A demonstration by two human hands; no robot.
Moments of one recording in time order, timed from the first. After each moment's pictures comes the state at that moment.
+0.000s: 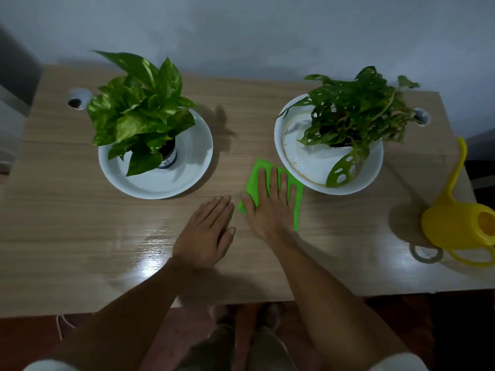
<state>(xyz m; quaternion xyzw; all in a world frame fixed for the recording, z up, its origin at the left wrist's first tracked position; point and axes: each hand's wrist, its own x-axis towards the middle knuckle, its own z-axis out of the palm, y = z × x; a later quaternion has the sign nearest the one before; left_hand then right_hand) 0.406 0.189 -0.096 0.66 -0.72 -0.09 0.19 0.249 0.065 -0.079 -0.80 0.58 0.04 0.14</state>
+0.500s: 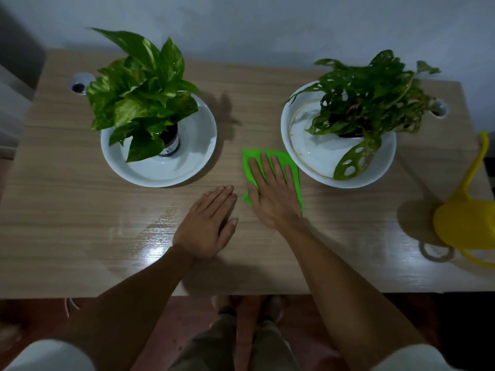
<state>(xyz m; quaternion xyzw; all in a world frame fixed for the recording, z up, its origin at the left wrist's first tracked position) 0.404 0.186 -0.094 0.67 -0.71 -0.09 0.19 0.236 0.042 -0.083 -0.88 0.45 0.05 0.13</state>
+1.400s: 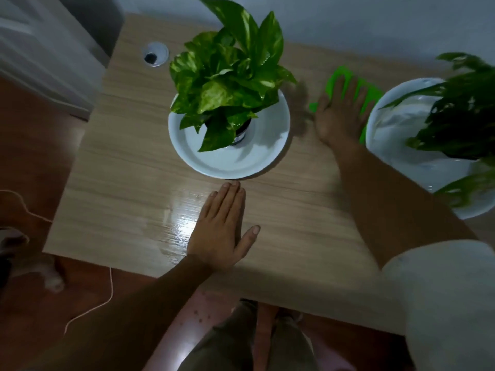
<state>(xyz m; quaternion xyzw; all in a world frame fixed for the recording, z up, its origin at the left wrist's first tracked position) 0.450 0.240 -0.088 0.80 -0.59 -0.09 0.09 0.370 -0.109 -0.080 -0.79 0.60 0.00 0.15</state>
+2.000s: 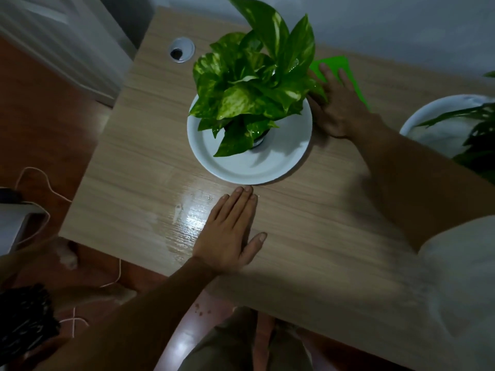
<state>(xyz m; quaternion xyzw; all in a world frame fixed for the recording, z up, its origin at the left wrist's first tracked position) 0.457 0.239 -0.094 0.79 -0.59 -0.08 0.11 0.417 -0.140 -0.063 -0.97 0.21 0.06 0.13</state>
